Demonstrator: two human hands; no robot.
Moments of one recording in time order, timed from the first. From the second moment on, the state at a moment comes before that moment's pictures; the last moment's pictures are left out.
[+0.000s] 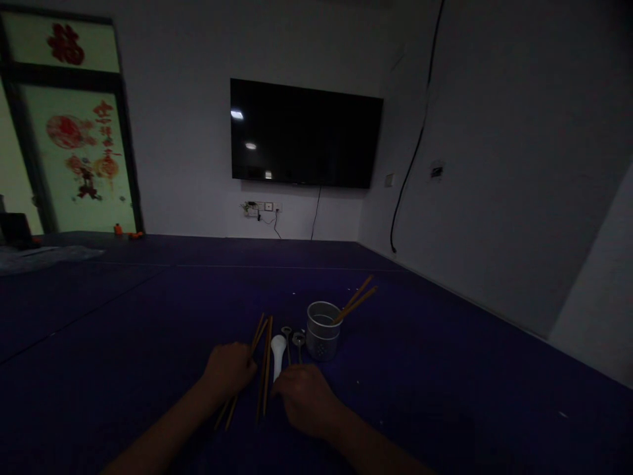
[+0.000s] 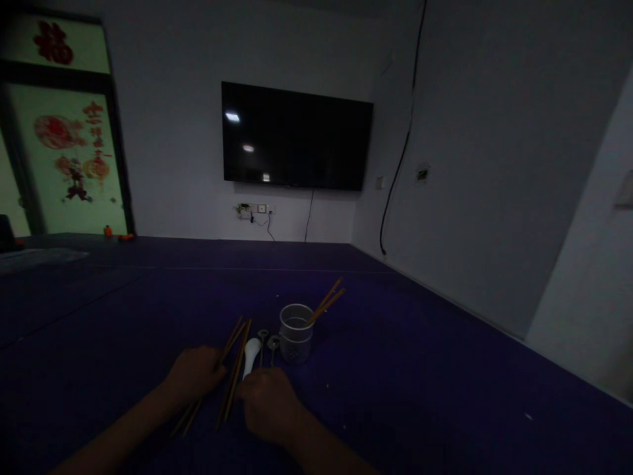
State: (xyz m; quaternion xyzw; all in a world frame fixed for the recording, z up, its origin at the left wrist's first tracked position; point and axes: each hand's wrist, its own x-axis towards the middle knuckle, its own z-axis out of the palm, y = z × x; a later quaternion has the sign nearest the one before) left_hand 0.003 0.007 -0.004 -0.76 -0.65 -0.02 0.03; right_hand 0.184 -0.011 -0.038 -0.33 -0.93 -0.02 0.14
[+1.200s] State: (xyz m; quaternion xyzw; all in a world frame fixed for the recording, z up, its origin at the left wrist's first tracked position) left_hand 0.028 -0.016 -0.004 -0.75 -0.31 -0.33 -0.48; right_hand 0.163 -0.011 -0.031 -0.36 -0.56 0.50 0.55
